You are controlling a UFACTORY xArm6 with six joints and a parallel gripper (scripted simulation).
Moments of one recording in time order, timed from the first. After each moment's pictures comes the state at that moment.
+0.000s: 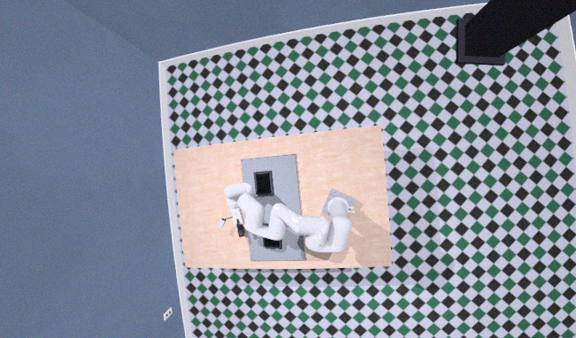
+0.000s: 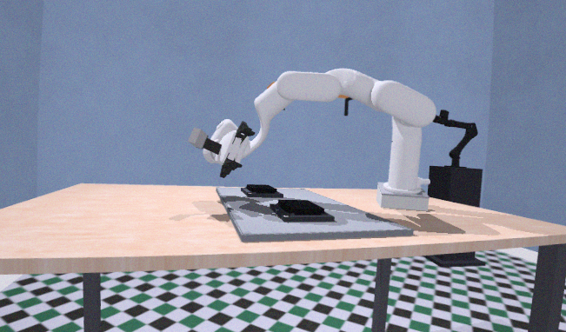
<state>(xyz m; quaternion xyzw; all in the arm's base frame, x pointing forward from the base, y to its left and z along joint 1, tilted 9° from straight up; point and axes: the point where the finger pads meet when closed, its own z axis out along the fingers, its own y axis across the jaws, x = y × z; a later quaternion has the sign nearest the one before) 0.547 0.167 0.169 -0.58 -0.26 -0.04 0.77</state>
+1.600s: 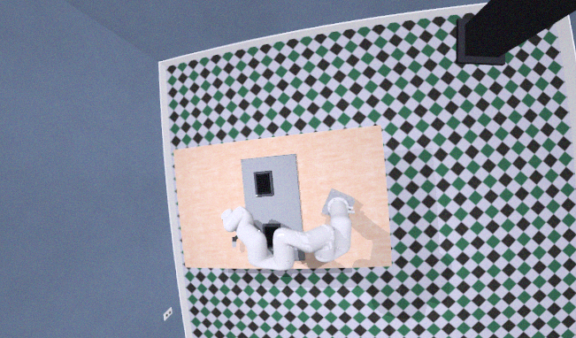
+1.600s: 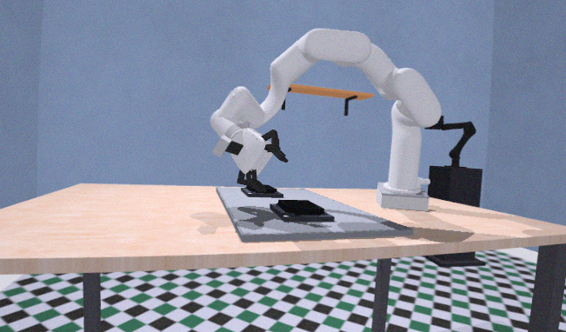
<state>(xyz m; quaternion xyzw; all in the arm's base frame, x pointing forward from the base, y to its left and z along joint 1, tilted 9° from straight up) 0.477 0.237 0.116 -0.75 -0.39 0.04 0.54</state>
